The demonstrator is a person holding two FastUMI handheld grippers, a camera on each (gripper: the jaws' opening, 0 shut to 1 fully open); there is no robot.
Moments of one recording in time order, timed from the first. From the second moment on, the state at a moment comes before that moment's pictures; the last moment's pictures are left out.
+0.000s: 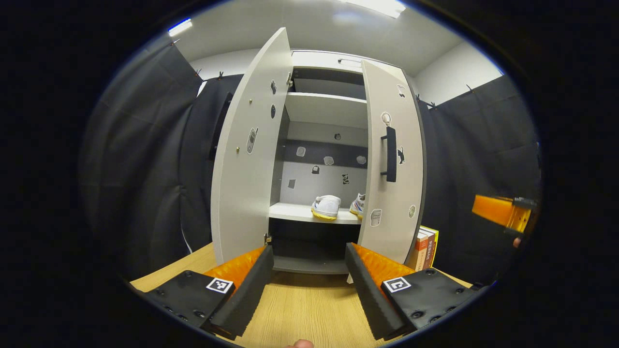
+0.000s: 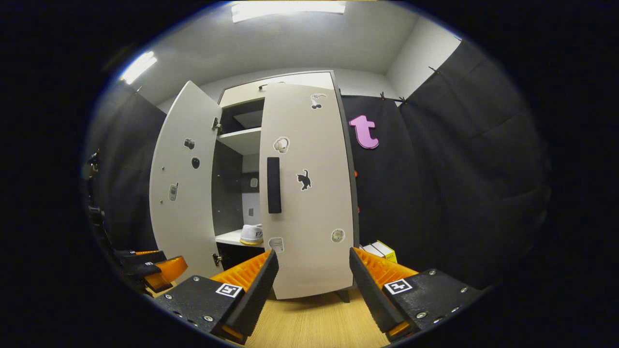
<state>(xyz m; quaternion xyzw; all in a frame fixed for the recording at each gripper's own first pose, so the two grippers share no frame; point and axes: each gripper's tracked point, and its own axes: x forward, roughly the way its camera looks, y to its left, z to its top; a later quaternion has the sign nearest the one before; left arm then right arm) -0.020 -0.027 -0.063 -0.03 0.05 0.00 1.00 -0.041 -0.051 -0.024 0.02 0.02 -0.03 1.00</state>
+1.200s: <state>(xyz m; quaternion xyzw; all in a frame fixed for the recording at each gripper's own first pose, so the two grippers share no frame) 0.081 0.236 0.081 -0.01 -0.07 0.18 0.98 -0.025 -0.078 -0.026 0.01 0.03 -0.04 1.00</state>
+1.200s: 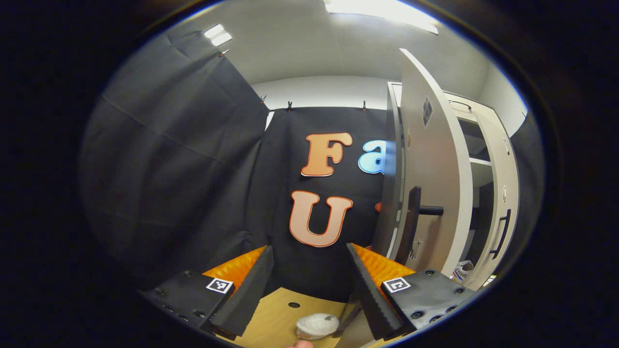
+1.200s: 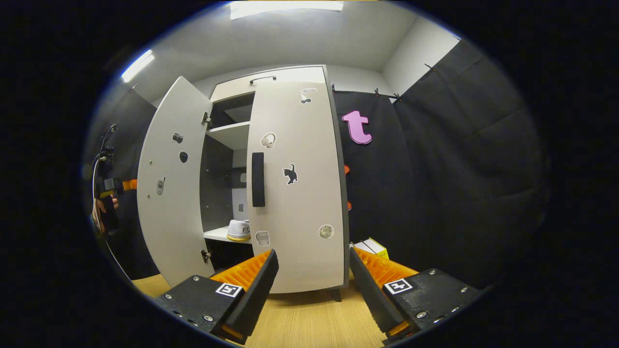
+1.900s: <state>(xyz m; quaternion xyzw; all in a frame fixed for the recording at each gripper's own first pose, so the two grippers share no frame) 0.092 0.199 0.084 0.01 -0.07 0.15 0.99 -0.013 -0.083 -0.025 0.02 0.02 -0.04 1.00</state>
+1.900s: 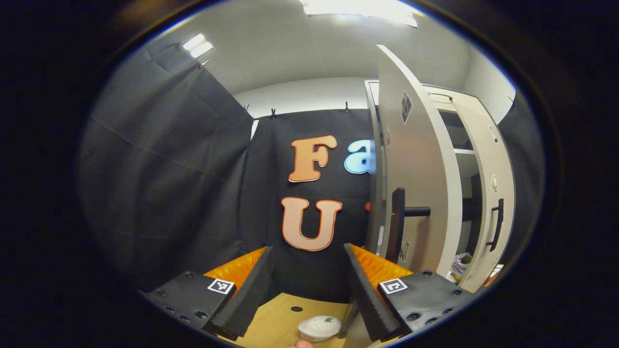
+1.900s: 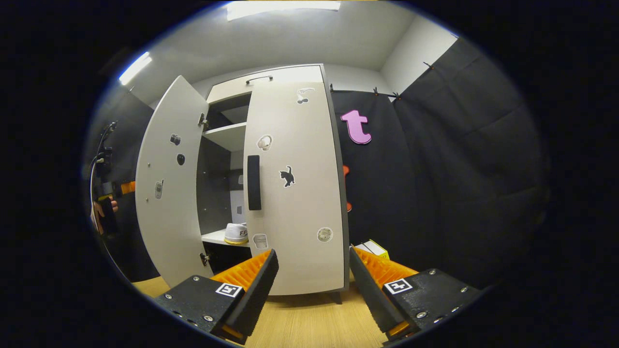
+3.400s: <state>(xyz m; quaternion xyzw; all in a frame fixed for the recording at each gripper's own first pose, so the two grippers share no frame) 0.097 0.034 0.063 -0.02 -0.03 0.00 1.00 -0.036 -0.115 -0.008 0.02 0.01 -0.07 1.00</state>
